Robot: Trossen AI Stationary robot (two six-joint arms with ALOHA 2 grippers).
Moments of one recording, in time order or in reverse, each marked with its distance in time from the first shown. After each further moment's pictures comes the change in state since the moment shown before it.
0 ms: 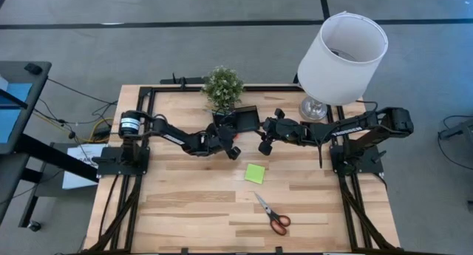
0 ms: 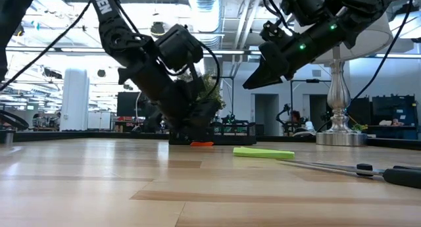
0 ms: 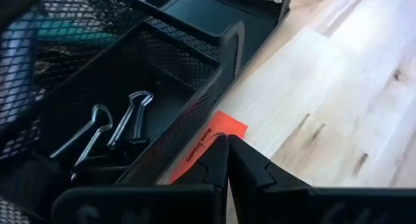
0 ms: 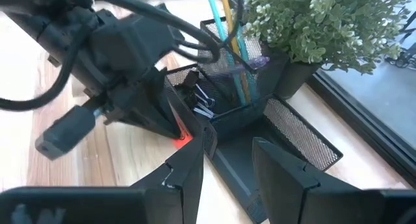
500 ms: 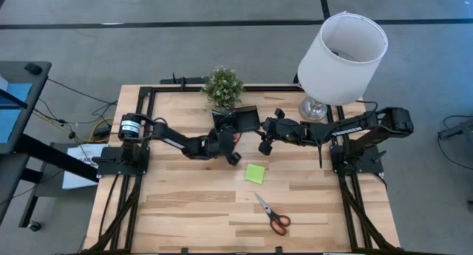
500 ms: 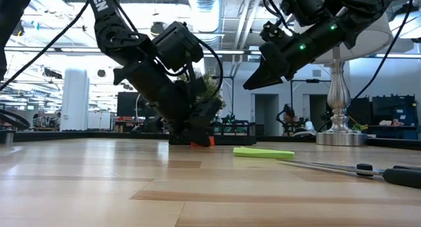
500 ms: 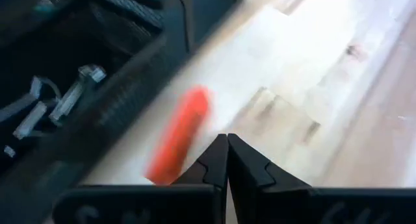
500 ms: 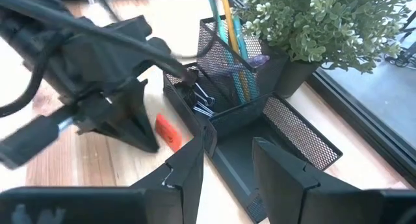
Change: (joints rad) left arm -0.066 0.022 0.000 -0.039 0.068 -0.059; right arm 0.000 0.000 0.000 -0.004 0.000 0.000
